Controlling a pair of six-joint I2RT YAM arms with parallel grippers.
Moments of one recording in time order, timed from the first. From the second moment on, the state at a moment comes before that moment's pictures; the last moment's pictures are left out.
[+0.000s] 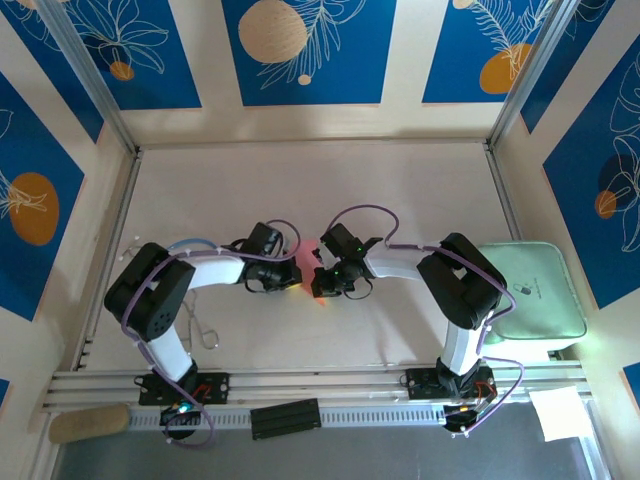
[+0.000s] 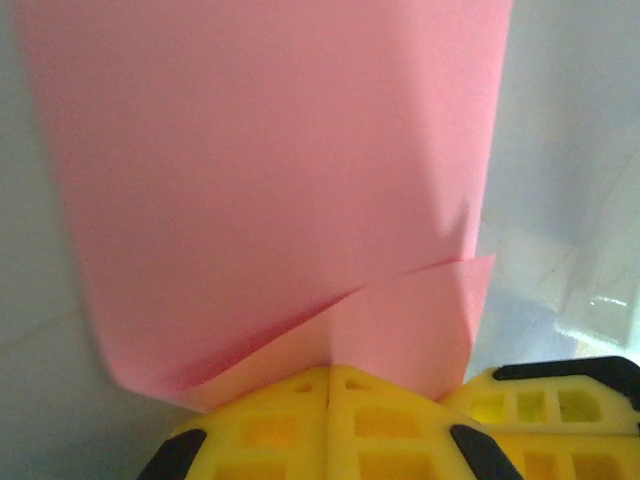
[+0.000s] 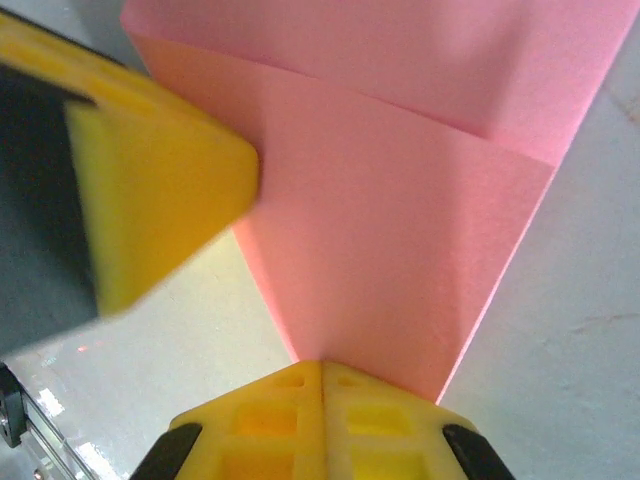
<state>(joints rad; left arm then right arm) -0.55 1.72 0.79 -0.12 0.45 -0.77 0.73 1.81 0.95 -0.34 -0.45 0.53</state>
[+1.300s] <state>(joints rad) -0.53 1.71 0.84 -0.13 0.39 -0.79 0.70 1.88 1.05 -0.35 -0.49 0.59</state>
